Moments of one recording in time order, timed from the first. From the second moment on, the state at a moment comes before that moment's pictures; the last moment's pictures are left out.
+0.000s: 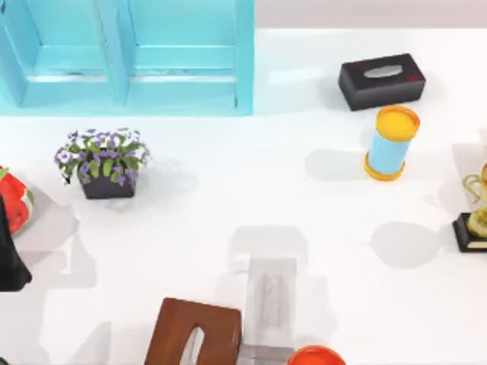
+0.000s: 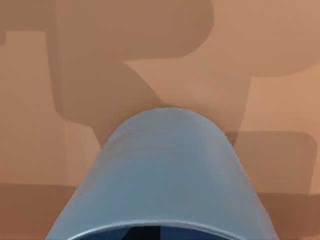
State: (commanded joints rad) left arm 0.00 0.00 0.00 0.00 0.00 0.00; right arm -0.71 1.64 0.91 -0.84 0.00 -0.74
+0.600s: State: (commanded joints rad) left arm 0.00 0.00 0.00 0.00 0.00 0.00; right arm -0.71 1.64 0.91 -0.84 0.00 -0.74
